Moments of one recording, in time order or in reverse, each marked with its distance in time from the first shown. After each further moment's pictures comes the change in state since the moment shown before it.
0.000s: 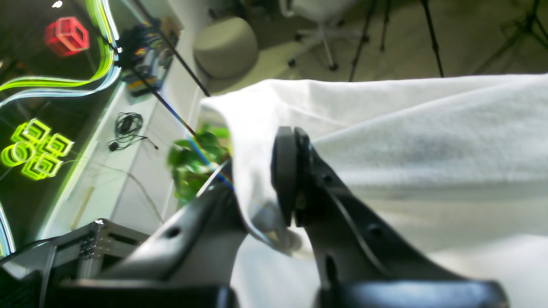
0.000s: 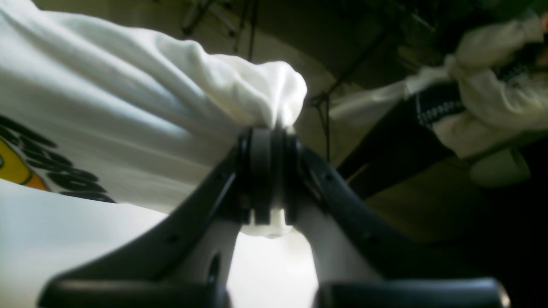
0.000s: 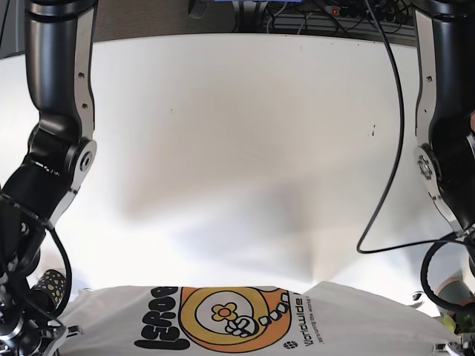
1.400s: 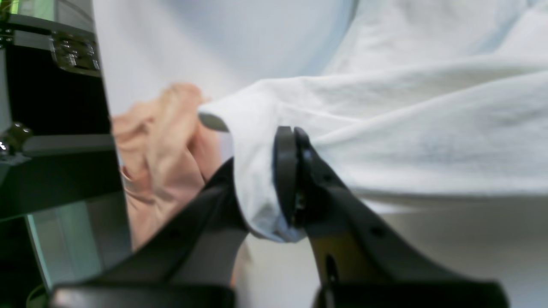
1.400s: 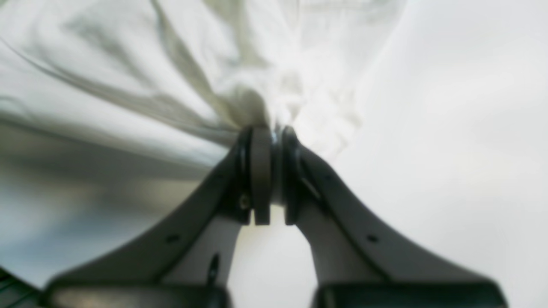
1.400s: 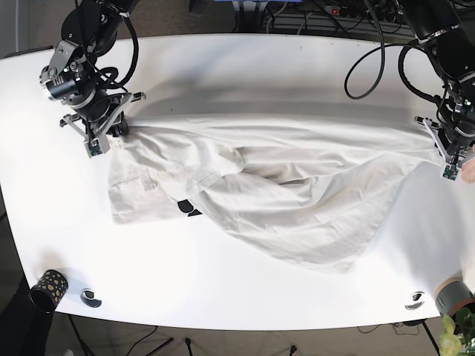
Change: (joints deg) left arm 64.6 0.9 -18.9 27.7 0.1 -10.5 -0.6; right arm -68.2 -15.5 17.7 30.7 12.1 -0.1 -1.3
